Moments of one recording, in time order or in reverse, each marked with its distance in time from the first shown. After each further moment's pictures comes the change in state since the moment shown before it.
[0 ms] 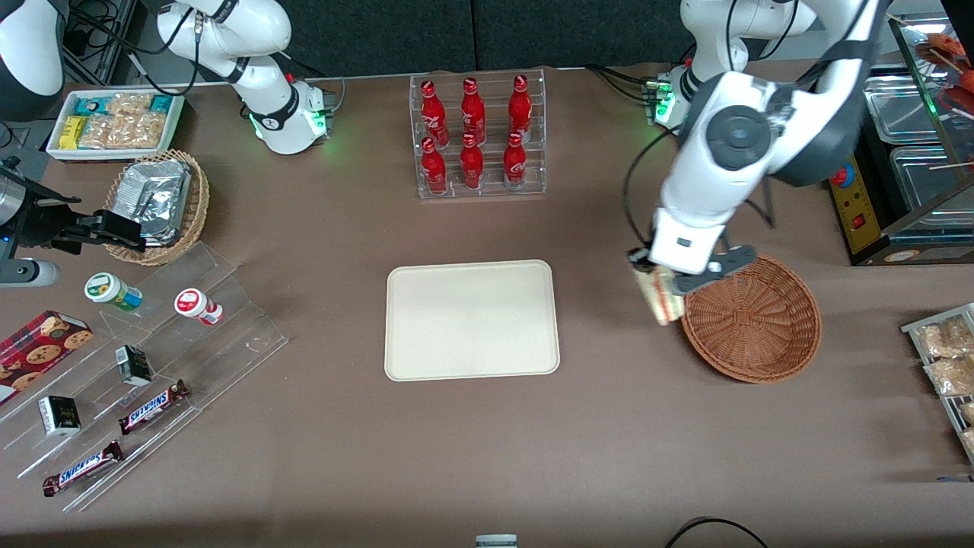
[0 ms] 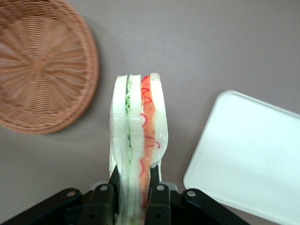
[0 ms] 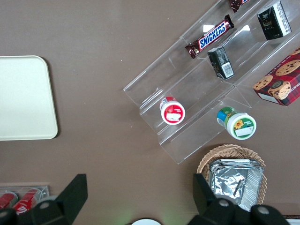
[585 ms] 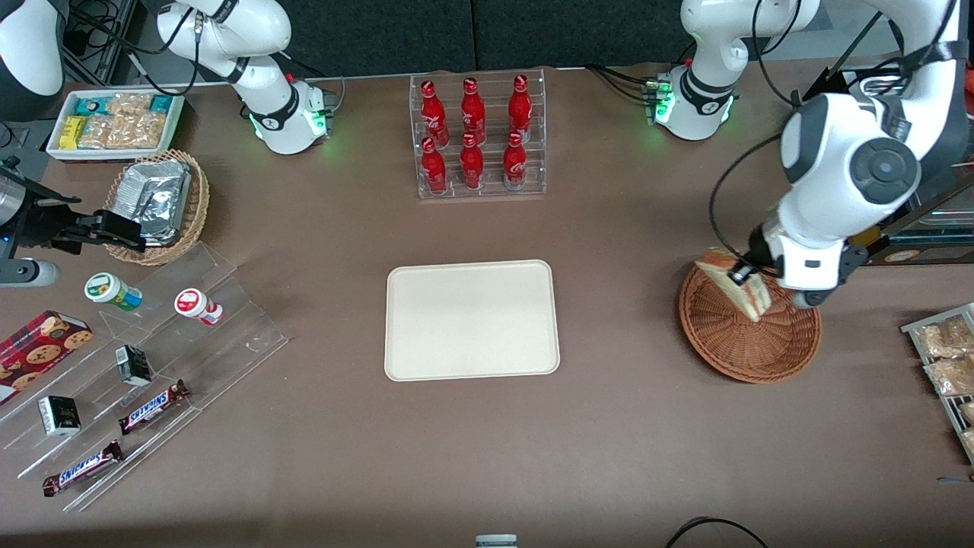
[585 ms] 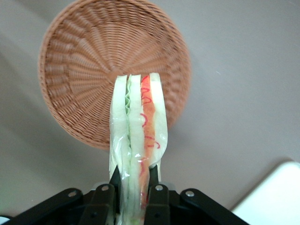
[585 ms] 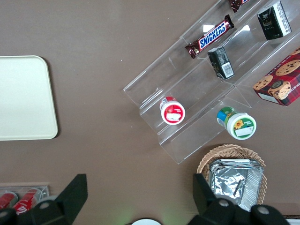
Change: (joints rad) arm 0.171 -0.102 0.112 -0.147 -0.051 0.005 0.000
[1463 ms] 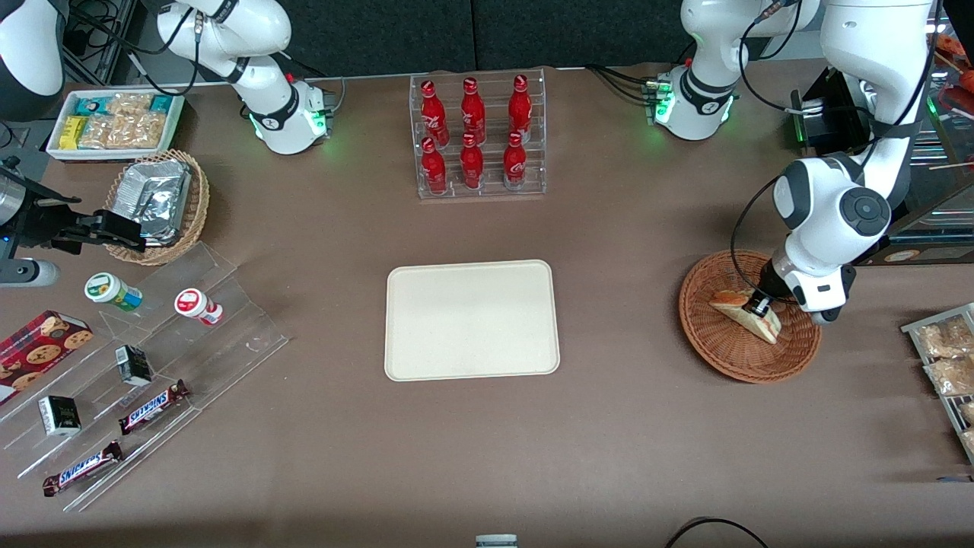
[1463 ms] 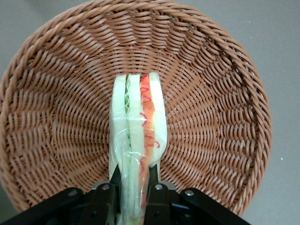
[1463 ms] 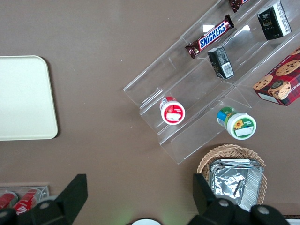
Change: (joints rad) arm 0.010 0.150 0.216 -0.328 -0.037 0.592 -0.031
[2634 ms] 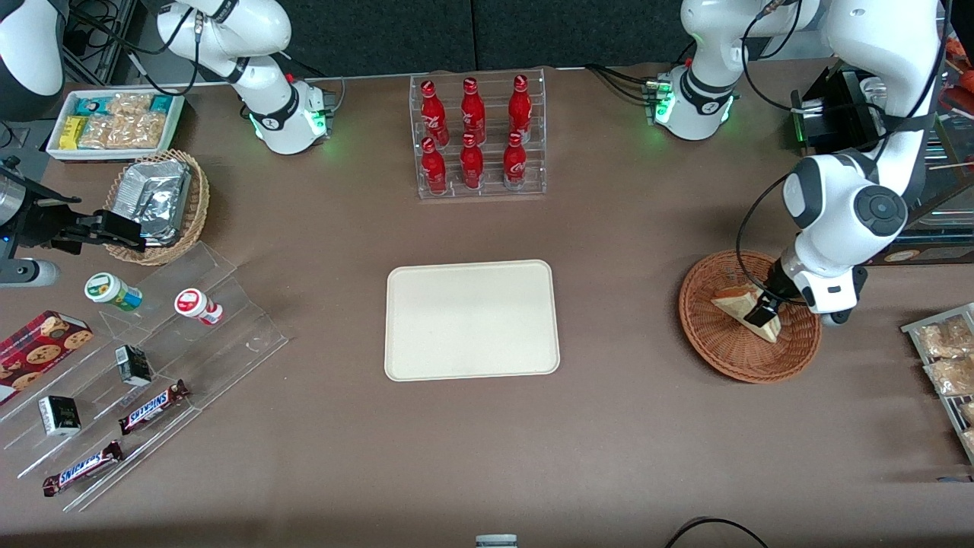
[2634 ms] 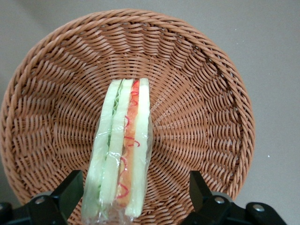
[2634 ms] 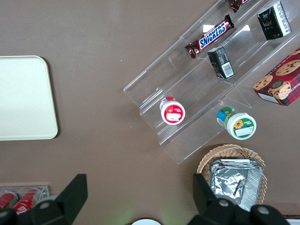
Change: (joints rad) arm 0.001 -0.005 0.000 0.024 0.000 -0.015 0.012
